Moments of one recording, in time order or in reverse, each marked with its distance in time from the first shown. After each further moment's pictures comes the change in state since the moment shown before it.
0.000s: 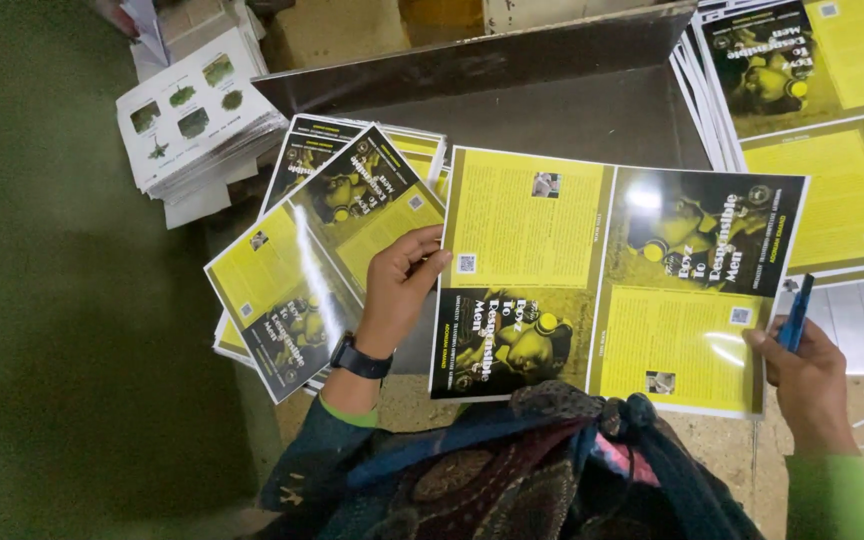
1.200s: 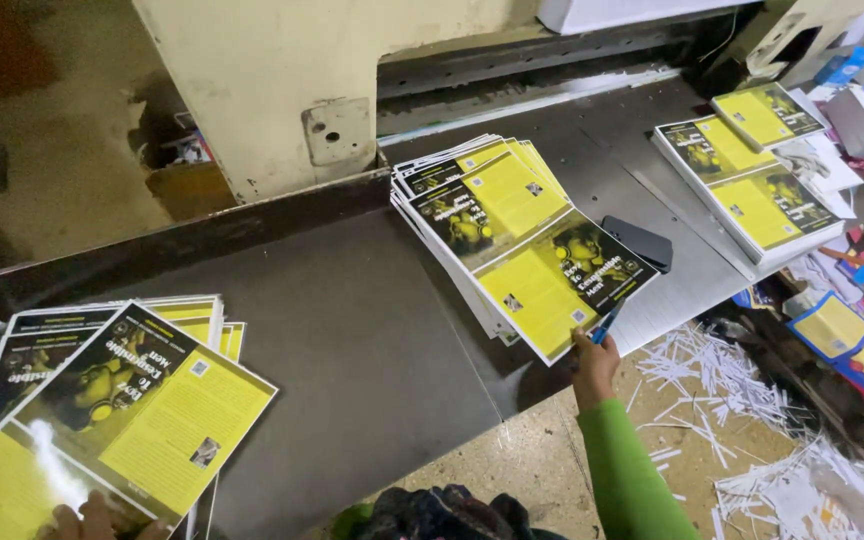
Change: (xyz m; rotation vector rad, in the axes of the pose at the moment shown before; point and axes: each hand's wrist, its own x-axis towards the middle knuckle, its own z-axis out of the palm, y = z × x) left_hand -0.059 -0.194 -0.088 1.194 0.434 0.361; right_hand 0.092 0.022 -0.056 0.611 0.626 0.044
